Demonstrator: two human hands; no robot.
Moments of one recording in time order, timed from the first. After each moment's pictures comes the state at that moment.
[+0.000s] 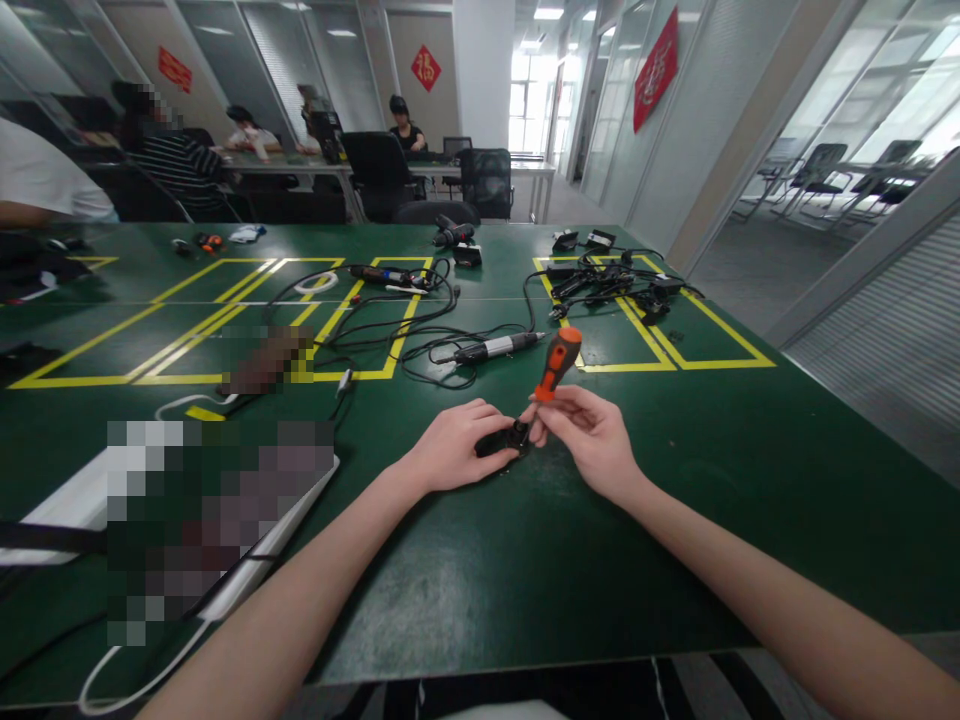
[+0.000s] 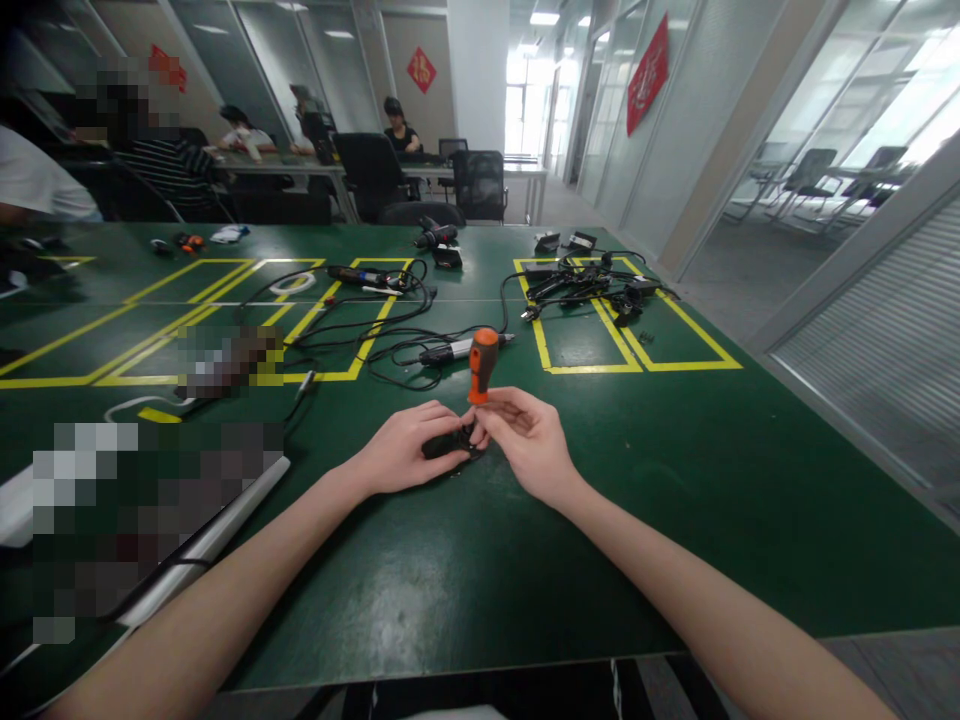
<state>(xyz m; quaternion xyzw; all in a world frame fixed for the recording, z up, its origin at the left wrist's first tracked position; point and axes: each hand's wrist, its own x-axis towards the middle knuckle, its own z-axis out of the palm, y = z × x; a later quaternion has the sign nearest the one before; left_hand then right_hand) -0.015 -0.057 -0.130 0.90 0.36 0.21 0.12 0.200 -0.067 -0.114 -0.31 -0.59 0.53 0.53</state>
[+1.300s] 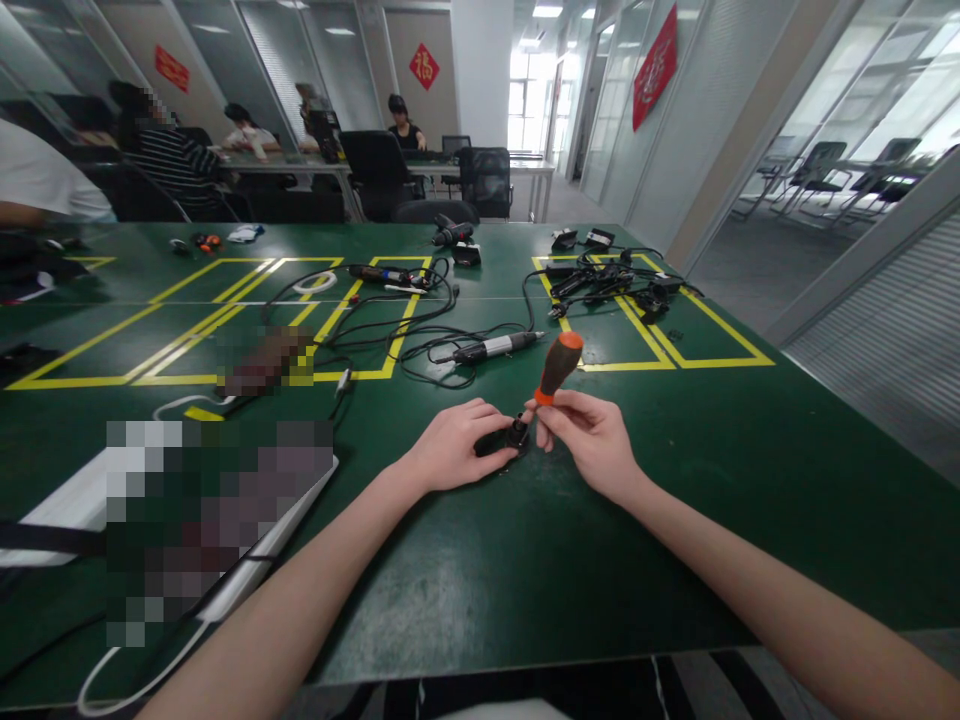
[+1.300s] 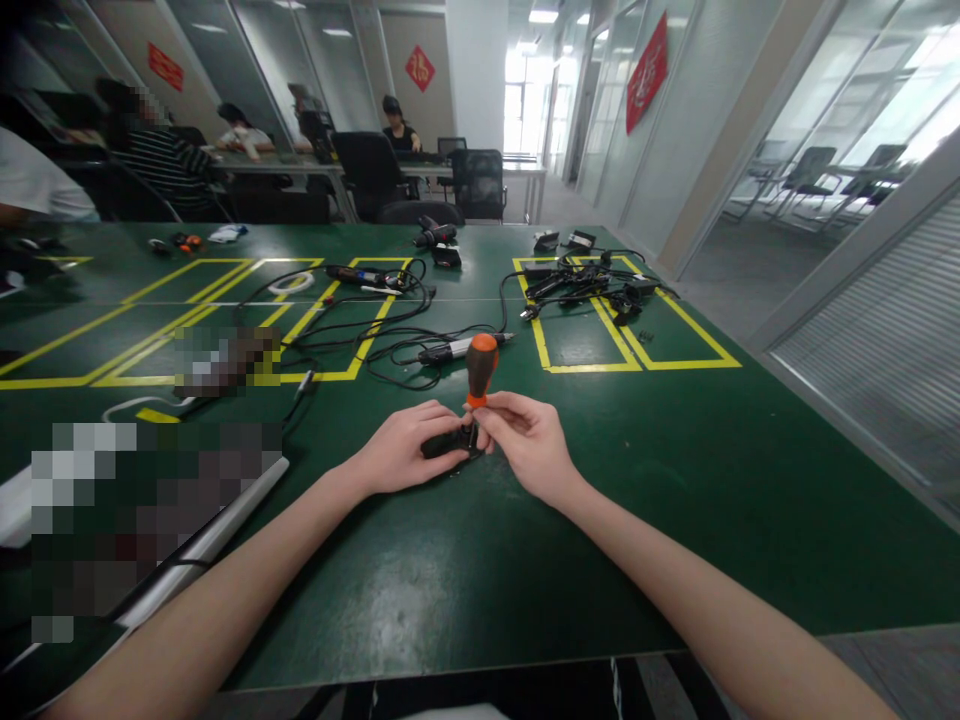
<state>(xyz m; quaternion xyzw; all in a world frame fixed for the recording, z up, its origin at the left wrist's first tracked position) -0.016 -0.056 -0.132 0.90 0.36 0.21 0.11 0.200 -0.066 -0.114 -0.32 -0.60 0.51 0.53</state>
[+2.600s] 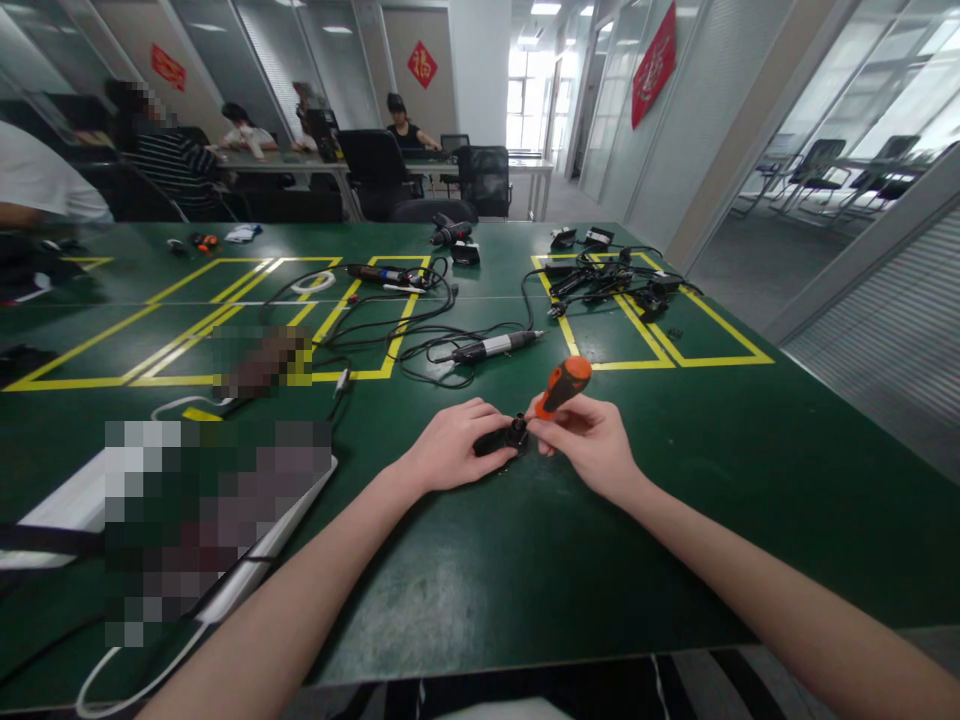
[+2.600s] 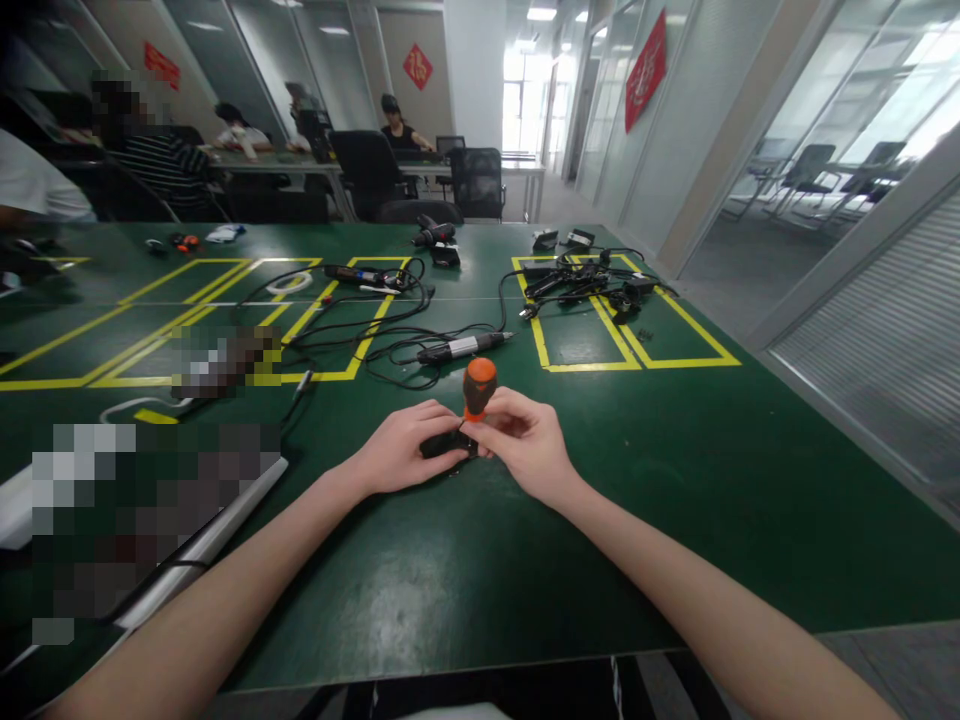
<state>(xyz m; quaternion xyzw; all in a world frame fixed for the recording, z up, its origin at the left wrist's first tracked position) -0.016 -0.055 -0.135 0.90 0.35 0.21 0.11 0.199 -0.069 -0.111 -0.33 -0.60 0.51 0.52</state>
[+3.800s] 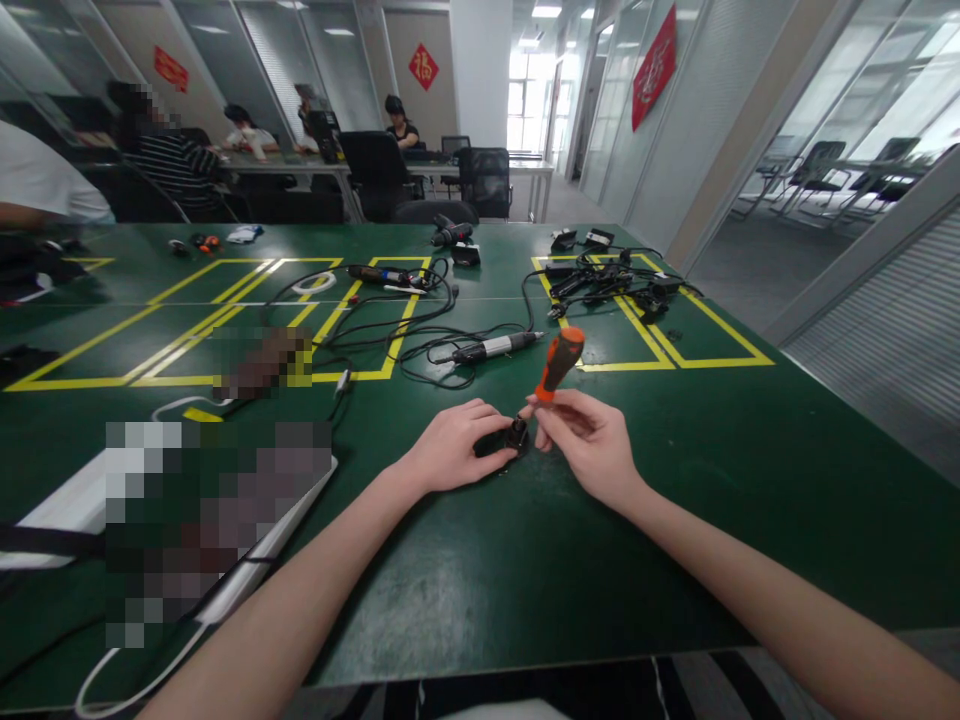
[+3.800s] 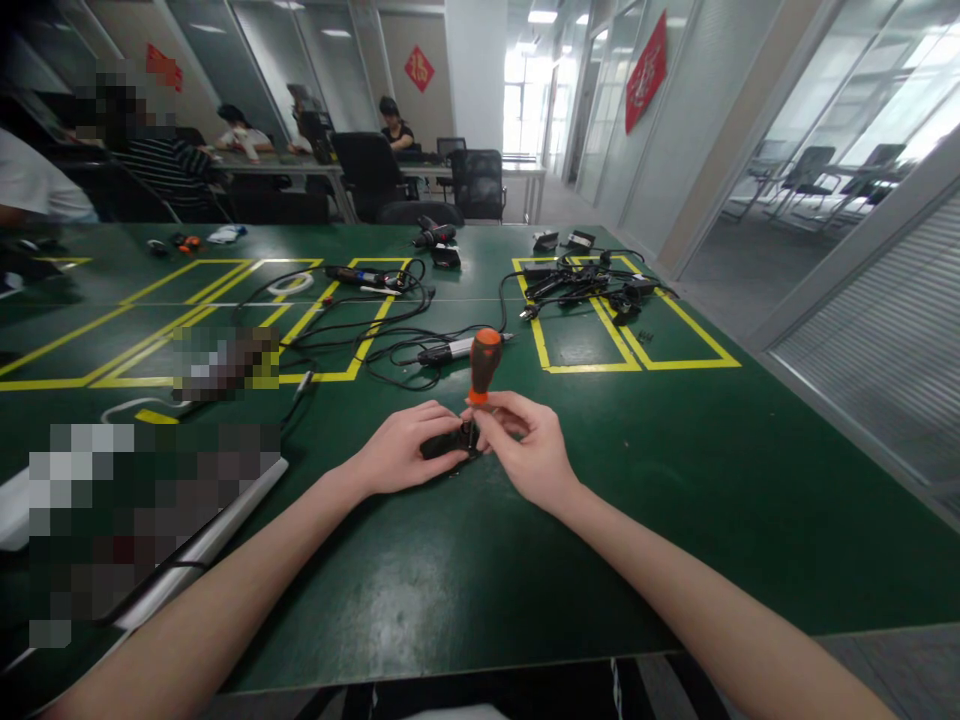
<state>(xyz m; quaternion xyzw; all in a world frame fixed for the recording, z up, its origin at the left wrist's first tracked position) -0.015 -0.056 -0.133 0.90 0.36 0.21 0.11 0.198 -0.071 -0.116 -0.35 -0.62 0.45 0.54</state>
